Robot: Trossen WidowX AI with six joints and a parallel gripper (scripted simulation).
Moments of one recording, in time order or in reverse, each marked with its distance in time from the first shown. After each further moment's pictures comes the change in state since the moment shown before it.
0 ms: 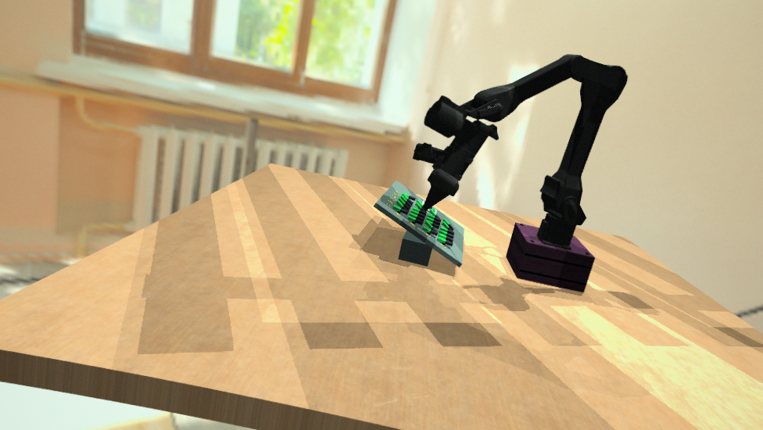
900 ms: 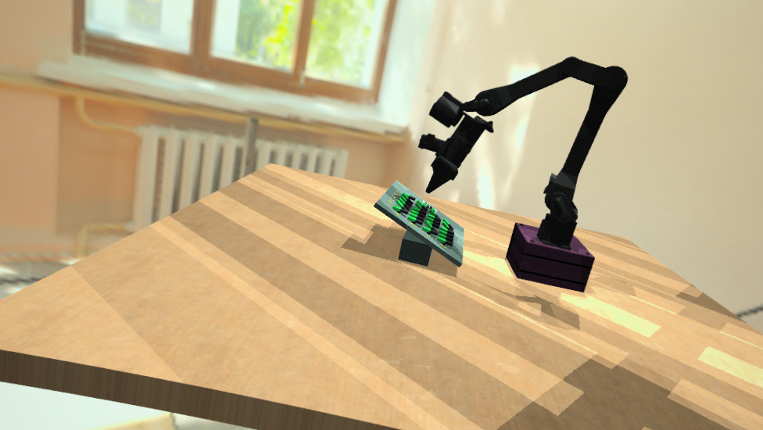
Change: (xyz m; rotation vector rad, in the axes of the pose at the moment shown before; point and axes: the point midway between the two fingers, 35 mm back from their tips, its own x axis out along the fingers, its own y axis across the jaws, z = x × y) arm -0.001 -0.153 0.009 0.002 -0.026 -0.008
